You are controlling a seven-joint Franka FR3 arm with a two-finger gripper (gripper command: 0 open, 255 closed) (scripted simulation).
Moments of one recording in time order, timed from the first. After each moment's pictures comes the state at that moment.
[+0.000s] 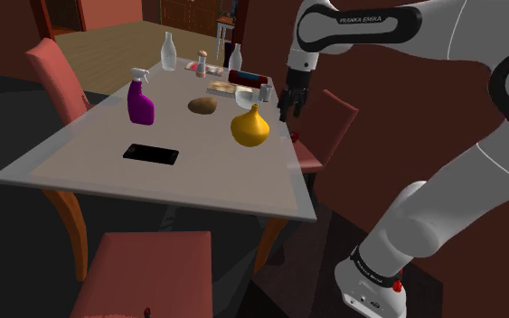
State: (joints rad) arm -0.05 -0.23 -0.11 -2.05 -0.01 1.69 -0.15
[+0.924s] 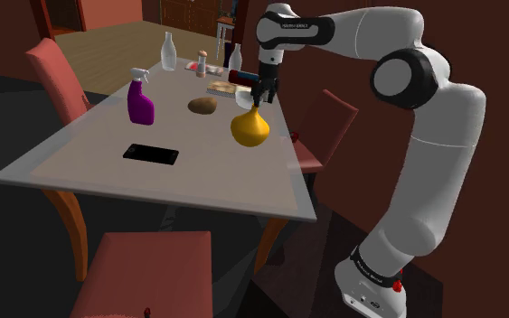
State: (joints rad) arm -0.10 0.32 -0.15 -1.45 0.01 1.68 -0.25
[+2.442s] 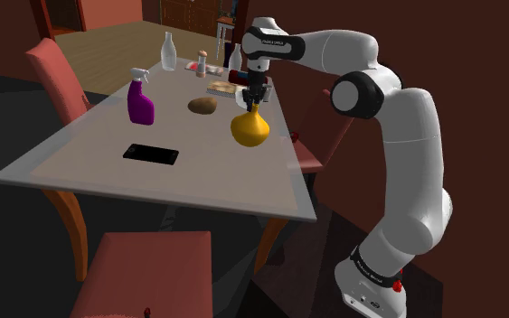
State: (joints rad) arm -0.14 0.62 -0.15 -1.12 0.03 1.66 -0.27
